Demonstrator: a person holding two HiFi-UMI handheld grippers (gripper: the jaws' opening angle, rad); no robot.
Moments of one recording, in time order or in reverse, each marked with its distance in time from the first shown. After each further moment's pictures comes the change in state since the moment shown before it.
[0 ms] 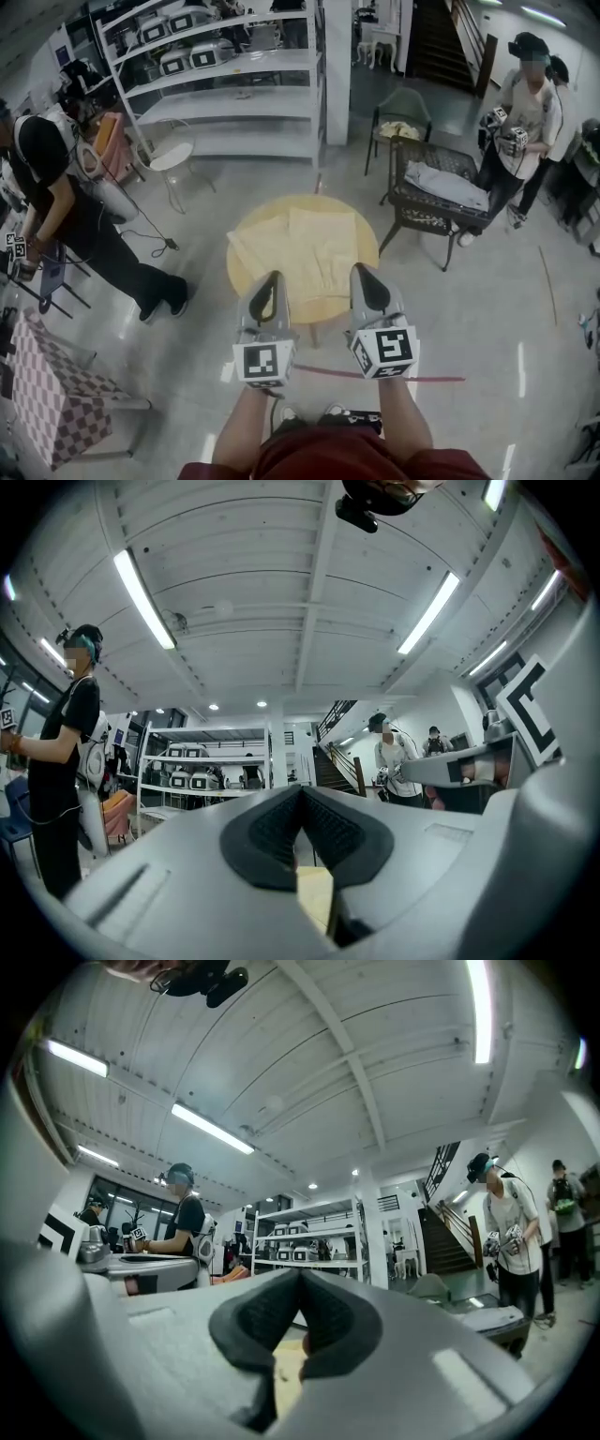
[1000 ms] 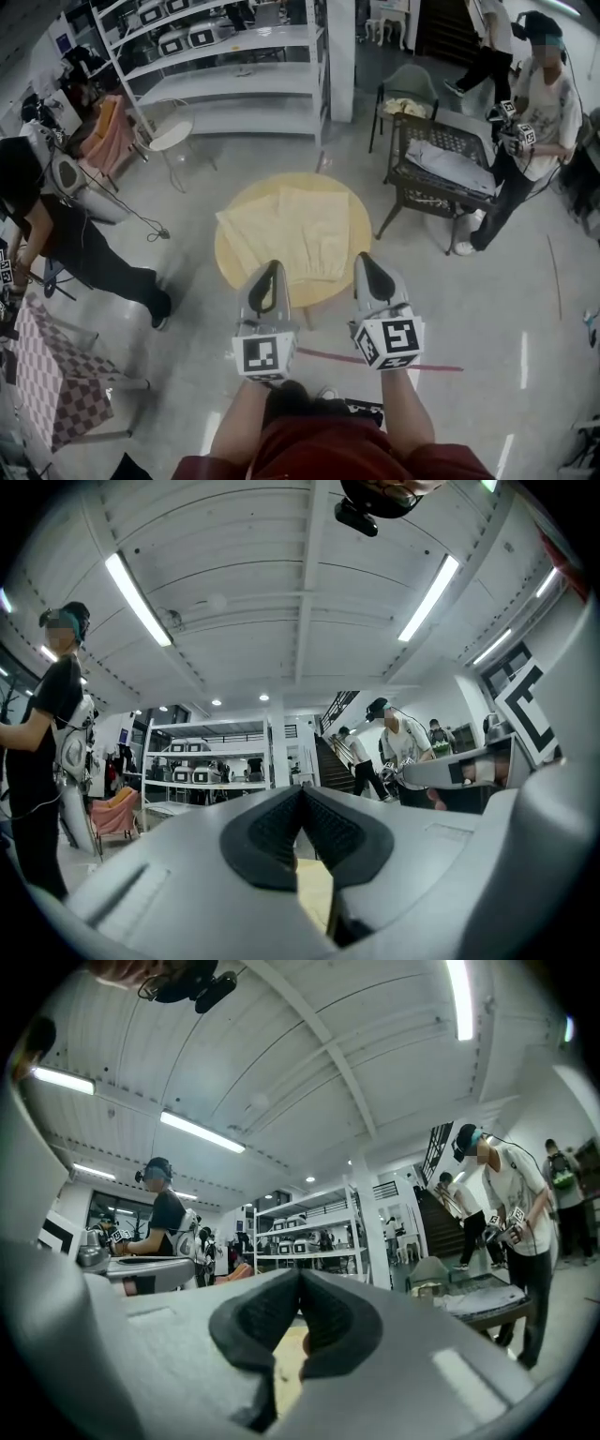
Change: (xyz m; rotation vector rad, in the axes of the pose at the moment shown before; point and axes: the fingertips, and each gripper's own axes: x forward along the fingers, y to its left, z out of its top) left arm 0.021 -0.053 -0.028 0.022 0.044 0.029; right arm -0.011 -0.064 -0.037 0.082 0.039 0.017
